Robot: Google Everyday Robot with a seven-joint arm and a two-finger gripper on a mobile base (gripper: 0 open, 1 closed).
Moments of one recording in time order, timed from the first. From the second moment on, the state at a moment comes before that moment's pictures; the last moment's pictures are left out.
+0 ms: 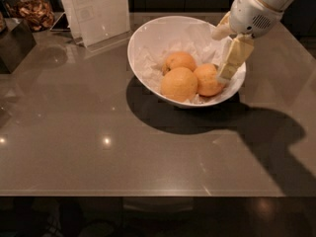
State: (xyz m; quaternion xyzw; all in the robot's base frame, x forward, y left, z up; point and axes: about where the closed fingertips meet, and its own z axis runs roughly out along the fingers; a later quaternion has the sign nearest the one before) arm 0.584 -0.149 0.943 -0.67 0.71 0.07 0.19
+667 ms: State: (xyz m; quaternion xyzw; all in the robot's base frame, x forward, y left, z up) arm 0.585 -0.148 0.942 -0.67 0.71 0.07 0.19
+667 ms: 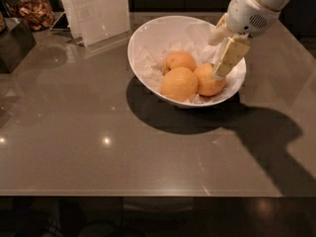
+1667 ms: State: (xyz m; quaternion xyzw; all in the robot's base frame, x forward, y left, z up) arm 0.595 -0.131 0.907 -0.68 0.70 0.10 0.16
